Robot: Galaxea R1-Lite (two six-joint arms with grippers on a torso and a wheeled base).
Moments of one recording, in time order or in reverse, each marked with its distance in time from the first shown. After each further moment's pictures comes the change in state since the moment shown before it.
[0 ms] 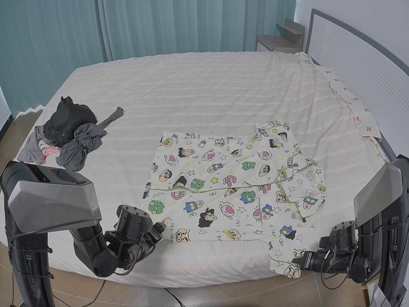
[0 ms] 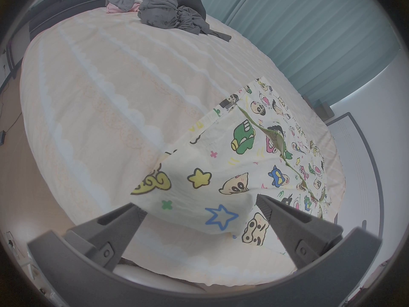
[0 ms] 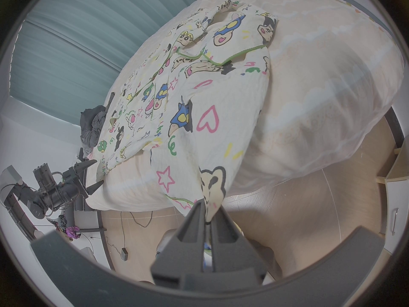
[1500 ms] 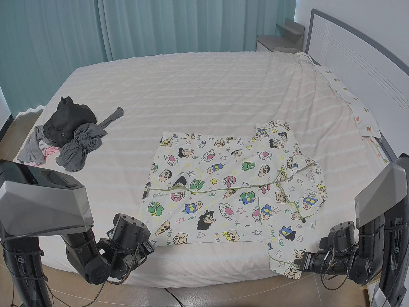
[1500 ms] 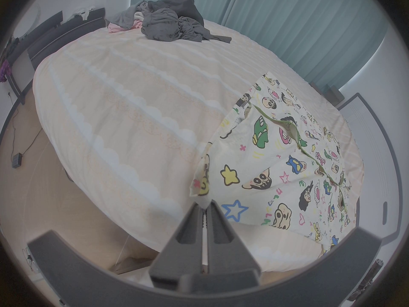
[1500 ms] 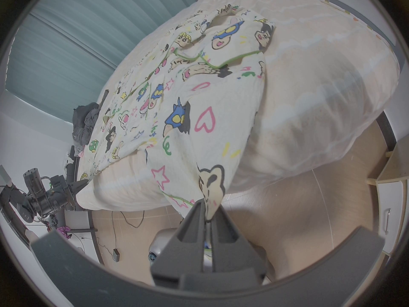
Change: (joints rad) left arm -0.030 -0.064 0.093 0.084 0.105 0.068; right arm 0.036 -0.038 0.000 0.061 -0.085 0.000
